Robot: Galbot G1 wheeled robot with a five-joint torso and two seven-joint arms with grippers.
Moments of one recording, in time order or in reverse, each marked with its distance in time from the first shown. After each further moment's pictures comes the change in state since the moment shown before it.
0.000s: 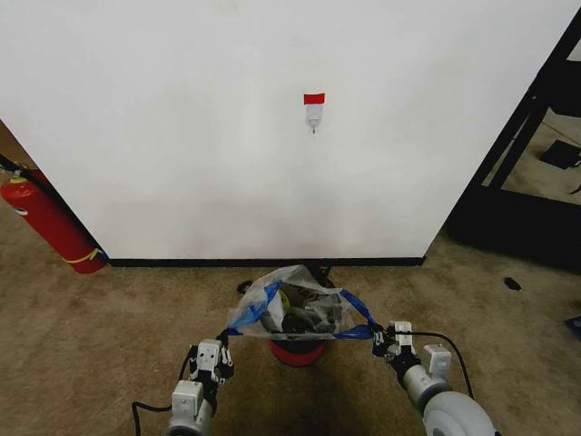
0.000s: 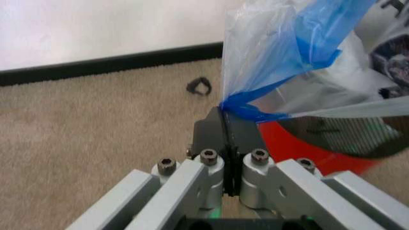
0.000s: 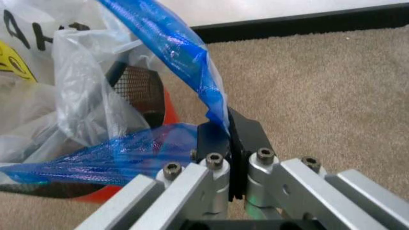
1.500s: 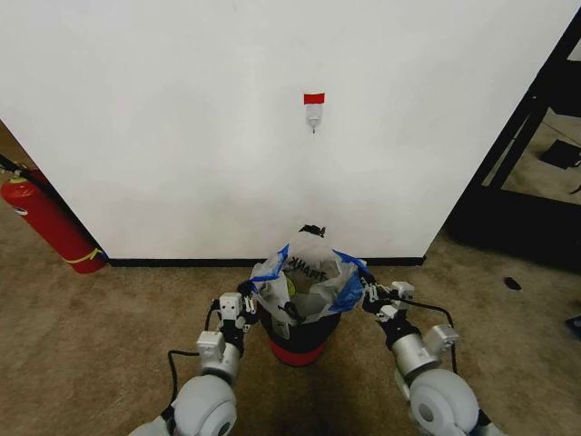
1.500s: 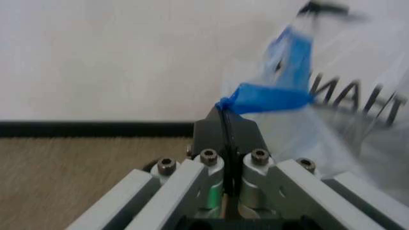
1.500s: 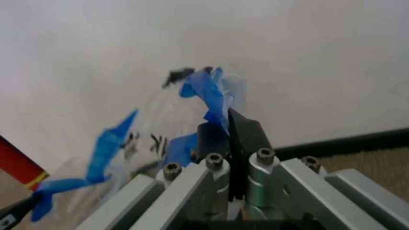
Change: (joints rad) left arm -0.348 -0.182 0.087 0.262 -0.040 -0.169 0.117; right arm 0.104 0.121 -0.026 -0.022 -0.012 0.326 -0.131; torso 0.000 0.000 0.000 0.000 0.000
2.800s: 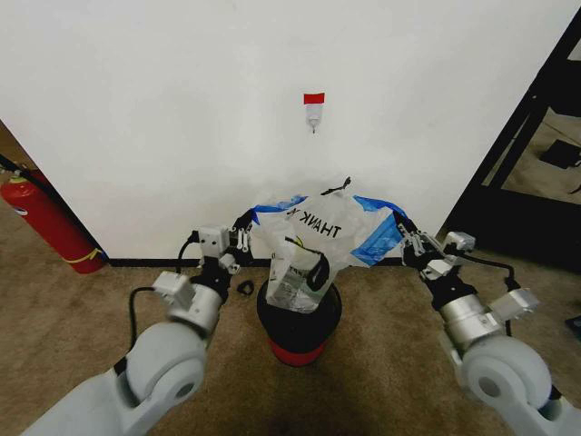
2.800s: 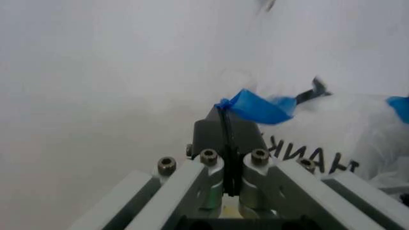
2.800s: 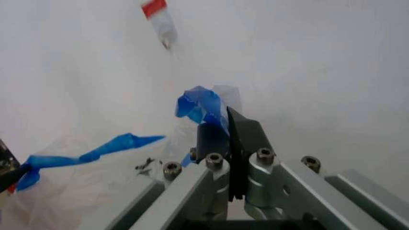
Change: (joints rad) left arm -0.191 0.130 -0.087 -0.246 -0.196 0.058 0.053; right arm 0.036 -0.176 0.172 0.179 0.184 0.038 -0.038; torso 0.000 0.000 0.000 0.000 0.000
